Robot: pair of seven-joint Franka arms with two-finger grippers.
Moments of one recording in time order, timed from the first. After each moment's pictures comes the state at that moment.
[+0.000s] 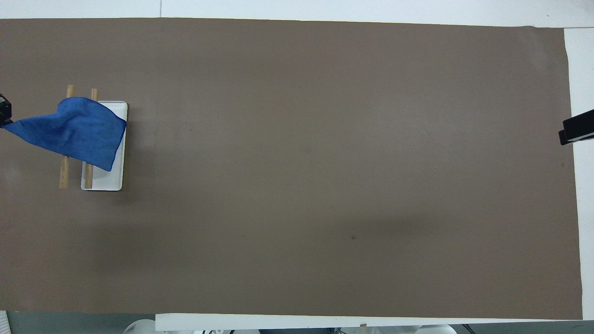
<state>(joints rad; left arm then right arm) 0.16 0.02 -0.02 -2.01 0.17 2.22 -0.56 -0.15 0.00 0.12 -1.41 -0.10 1.33 -0.08</state>
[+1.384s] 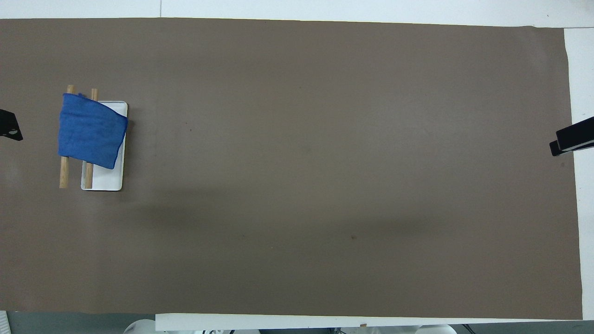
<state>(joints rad) 0.03 -0.10 -0.06 -1.71 0.10 1.57 -0.27 -0.18 0.00 0.11 -1.43 -0.03 1.29 -0.11</state>
